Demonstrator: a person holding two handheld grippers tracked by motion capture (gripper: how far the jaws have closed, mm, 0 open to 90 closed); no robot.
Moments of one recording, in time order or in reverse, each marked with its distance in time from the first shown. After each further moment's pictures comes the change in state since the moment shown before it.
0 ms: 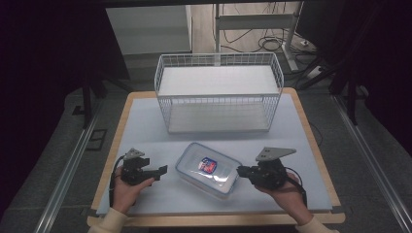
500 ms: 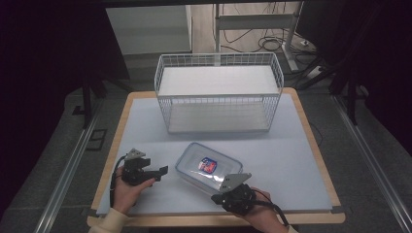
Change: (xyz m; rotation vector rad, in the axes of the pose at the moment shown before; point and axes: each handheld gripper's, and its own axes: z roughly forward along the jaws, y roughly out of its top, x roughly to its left) left arm -0.002 -0.001 0.001 0.005 0.001 0.005; right arm 0.070 -0.017 0.056 0.194 0.085 -0.229
